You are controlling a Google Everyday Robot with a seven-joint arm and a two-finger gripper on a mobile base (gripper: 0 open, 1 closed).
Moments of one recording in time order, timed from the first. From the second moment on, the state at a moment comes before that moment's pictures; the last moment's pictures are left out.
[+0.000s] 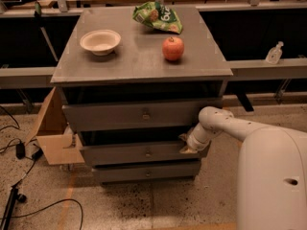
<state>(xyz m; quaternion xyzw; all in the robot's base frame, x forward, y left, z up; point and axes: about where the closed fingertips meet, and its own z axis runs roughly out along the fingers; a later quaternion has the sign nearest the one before) 0.648 -0.149 0.421 -0.73 0.65 0.10 0.16</state>
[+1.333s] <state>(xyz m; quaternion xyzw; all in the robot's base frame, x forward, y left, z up) 0.620 -0.148 0.483 -0.72 0.68 0.09 0.14</state>
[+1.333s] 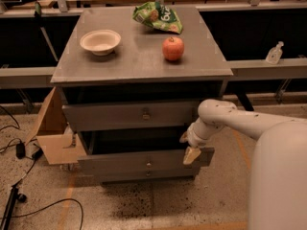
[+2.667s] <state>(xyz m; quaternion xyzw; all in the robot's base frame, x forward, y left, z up) 0.571 -0.141 0.547 -0.68 0.71 0.14 0.09</state>
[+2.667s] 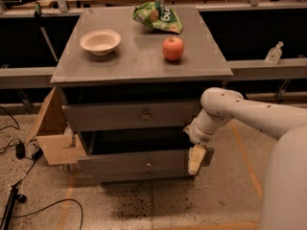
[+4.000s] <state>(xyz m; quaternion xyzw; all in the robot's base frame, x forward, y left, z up) 0.606 -0.142 0.459 -0.73 0.67 0.11 0.08</state>
